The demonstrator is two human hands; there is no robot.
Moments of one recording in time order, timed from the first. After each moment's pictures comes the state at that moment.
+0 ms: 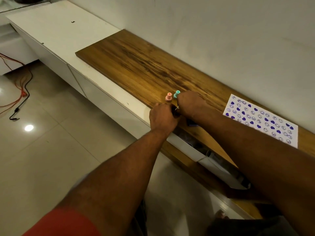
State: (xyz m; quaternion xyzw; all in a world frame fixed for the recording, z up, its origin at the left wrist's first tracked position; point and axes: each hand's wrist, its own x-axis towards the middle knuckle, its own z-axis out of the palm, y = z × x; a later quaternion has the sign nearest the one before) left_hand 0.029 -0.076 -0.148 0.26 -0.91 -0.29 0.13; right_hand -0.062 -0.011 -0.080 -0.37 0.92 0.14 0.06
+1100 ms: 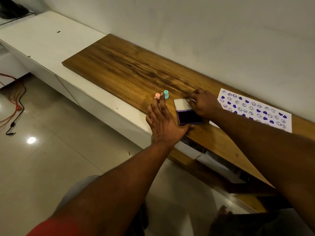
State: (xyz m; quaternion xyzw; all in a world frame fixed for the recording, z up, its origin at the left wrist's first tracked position) left_hand 0.038 -0.020 -0.151 0.27 -0.91 -0.27 0.18; right_hand -0.134 0.095 -0.126 -0.35 0.93 -0.08 0.06
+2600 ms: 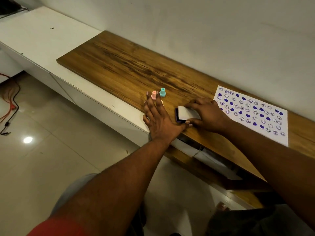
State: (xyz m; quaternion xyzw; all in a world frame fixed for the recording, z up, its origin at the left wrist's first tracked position) left_hand 0.037 -0.019 -0.150 0.28 -0.90 -0.29 0.15; right_hand -0.092 0.139 -0.119 -0.44 0.89 -0.07 0.08
